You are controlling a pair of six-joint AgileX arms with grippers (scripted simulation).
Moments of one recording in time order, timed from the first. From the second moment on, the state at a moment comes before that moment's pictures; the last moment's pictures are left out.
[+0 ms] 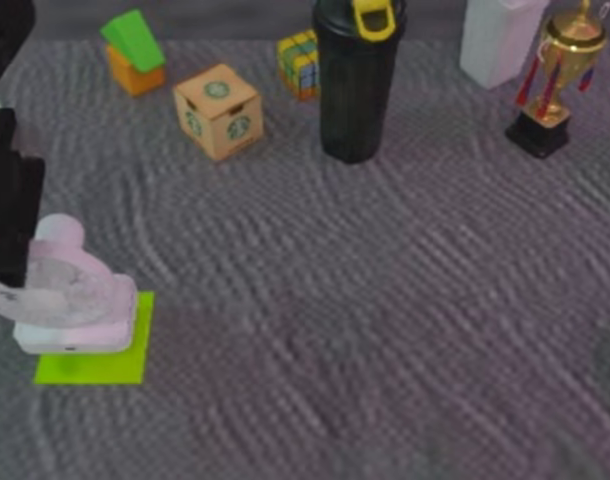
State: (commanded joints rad) left arm -0.18 1.65 1.38 -1.33 -0.01 -1.79; right arm 0.00 0.00 0.00 0.00 0.00 0.00
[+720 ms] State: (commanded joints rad) left arm -0.18 1.66 1.31 -1.25 -0.01 -1.80; right arm 0.00 0.00 0.00 0.00 0.00 0.00
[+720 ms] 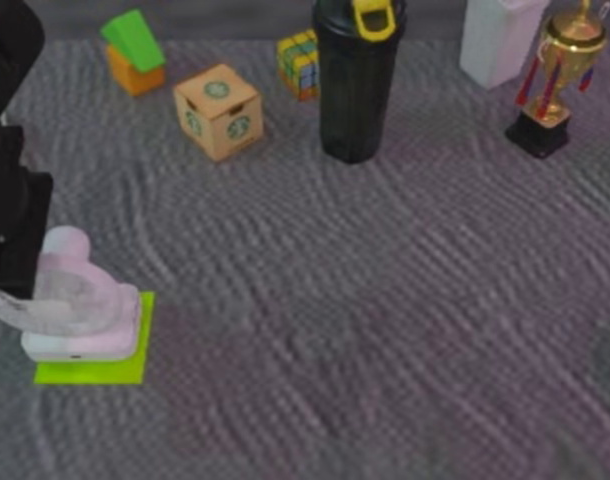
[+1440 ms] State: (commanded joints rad) left arm -0.18 1.66 1.31 -1.25 -0.01 -1.80; right arm 0.00 0.00 0.00 0.00 0.00 0.00
